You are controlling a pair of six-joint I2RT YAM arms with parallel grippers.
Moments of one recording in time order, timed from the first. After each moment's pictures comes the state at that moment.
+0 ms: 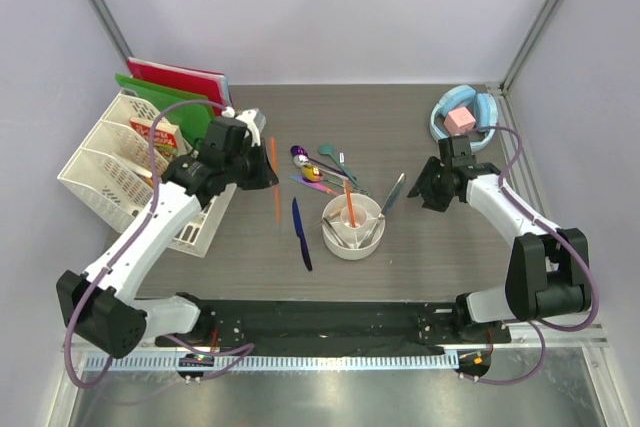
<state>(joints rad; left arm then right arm) -0.46 1.25 1.20 -0.71 0.12 -0.45 0.13 1.39 0.90 -0.55 -0.07 0.68</state>
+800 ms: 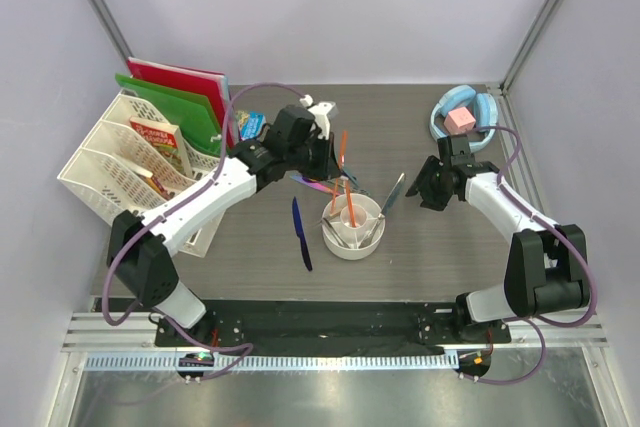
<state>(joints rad) -0.70 1.57 1.41 -0.49 0.20 -0.41 0.13 1.42 0.91 -0.54 -0.09 0.70</state>
